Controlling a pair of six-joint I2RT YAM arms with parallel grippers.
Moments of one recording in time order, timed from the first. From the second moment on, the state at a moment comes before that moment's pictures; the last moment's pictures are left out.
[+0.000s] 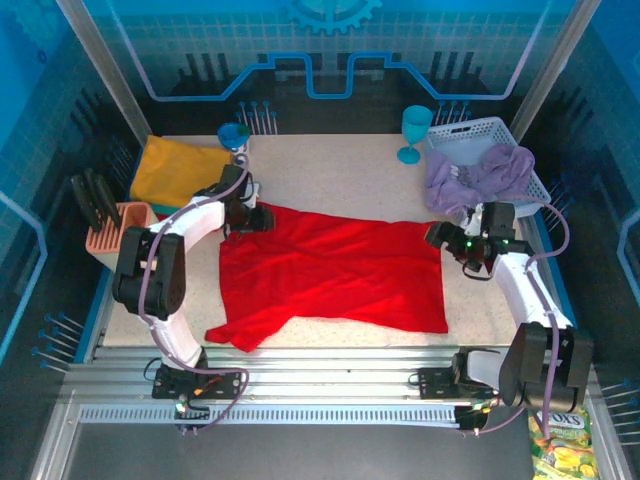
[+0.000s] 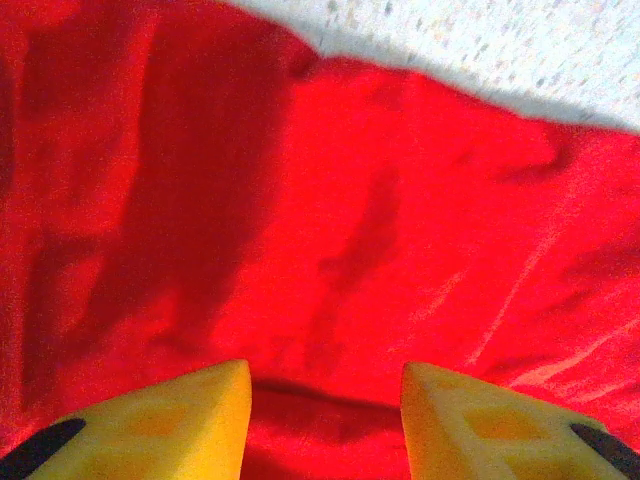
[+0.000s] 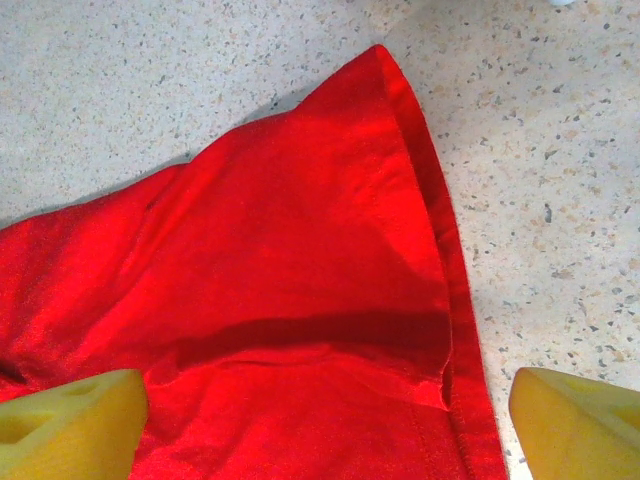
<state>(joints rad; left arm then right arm) -0.15 1.79 1.20 -0.54 0.21 -0.28 -0.16 1.21 0.77 -0.55 -0.35 0.40</state>
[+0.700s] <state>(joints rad) -0.21 1.85 1.20 -0.66 0.01 -0.32 -0.15 1.22 0.77 -0.54 -0.36 0.40</state>
